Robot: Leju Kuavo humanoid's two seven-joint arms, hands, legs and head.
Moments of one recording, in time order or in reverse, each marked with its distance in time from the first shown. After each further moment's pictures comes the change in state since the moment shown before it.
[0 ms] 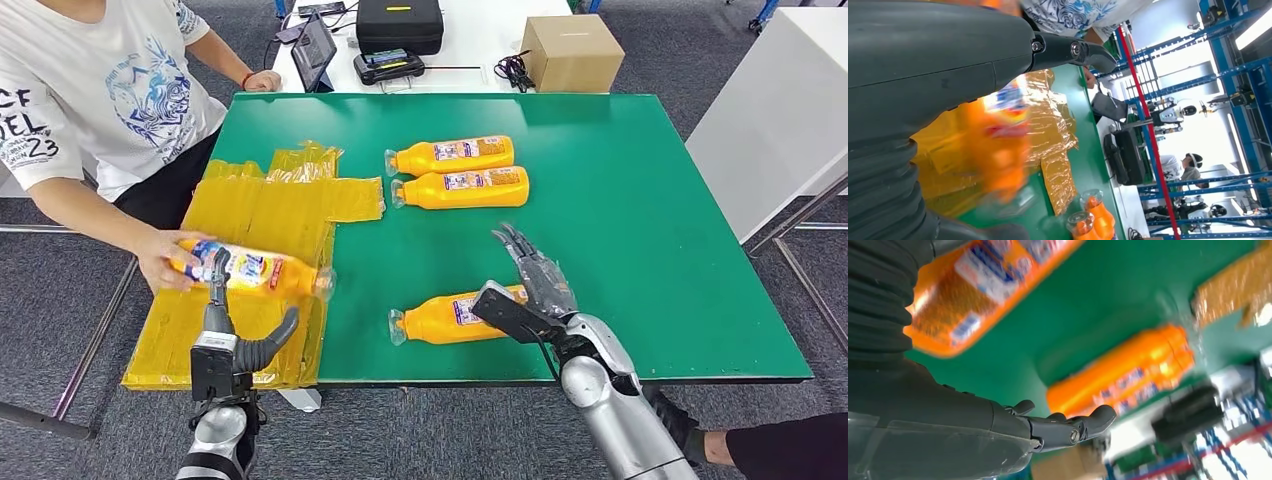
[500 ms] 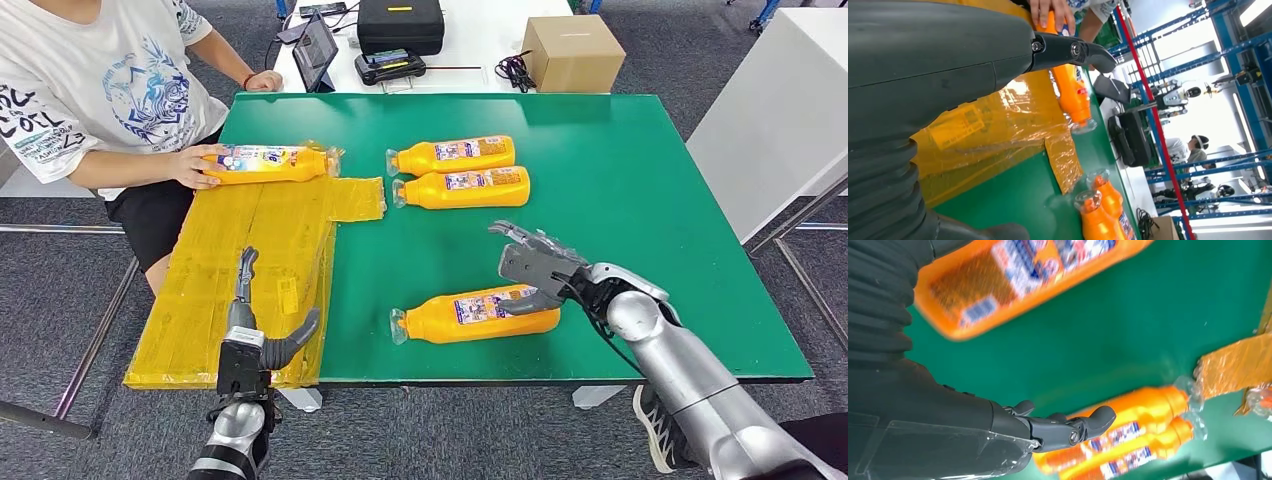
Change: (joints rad) left arm -0.044 0.007 -0.085 0.096 0.003 0.045 0.000; right arm -0.284 -0.250 0.223 0.080 -0.391 0.365 0.090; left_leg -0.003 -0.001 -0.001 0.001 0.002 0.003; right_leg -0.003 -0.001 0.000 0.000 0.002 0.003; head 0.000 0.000
